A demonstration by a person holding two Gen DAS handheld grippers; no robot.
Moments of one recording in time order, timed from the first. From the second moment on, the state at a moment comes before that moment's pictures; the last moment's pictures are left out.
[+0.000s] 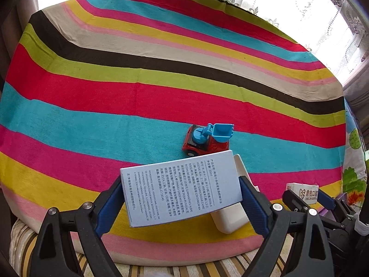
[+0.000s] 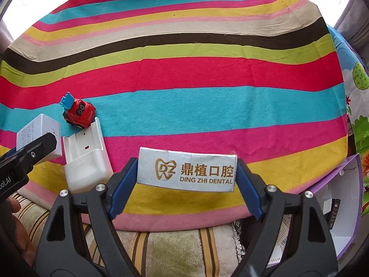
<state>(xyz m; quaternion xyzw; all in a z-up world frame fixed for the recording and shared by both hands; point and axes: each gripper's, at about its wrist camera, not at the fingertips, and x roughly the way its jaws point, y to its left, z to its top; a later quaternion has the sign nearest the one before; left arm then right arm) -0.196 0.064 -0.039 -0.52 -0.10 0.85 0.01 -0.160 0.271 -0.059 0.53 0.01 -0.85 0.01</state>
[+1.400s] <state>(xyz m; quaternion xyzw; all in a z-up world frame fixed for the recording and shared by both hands) -0.127 0.235 0.015 -0.49 0.02 0.84 0.23 -0.067 0.444 -0.009 0.49 -0.04 -0.87 -0.08</state>
